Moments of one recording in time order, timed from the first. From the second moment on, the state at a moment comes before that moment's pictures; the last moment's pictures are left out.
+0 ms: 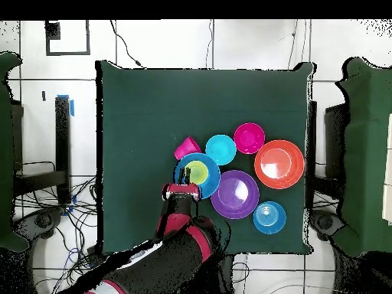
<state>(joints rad) 0.38 -0.28 -0.70 1.85 -0.42 -0.76 2.60</state>
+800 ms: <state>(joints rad) 0.38 -0.28 -0.70 1.85 -0.42 -0.76 2.60</state>
